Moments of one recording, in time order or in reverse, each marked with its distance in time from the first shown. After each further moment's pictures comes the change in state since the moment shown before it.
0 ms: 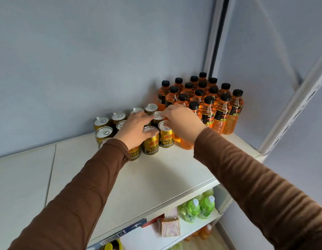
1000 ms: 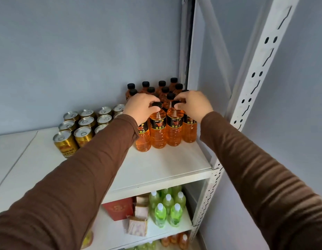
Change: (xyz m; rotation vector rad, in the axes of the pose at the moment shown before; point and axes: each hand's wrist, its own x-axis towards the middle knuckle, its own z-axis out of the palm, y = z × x) left_hand 0.101 0.202 0.042 0.129 0.210 -0.136; right_hand -0.049 0.234 -0.036 0.386 0.069 0.158
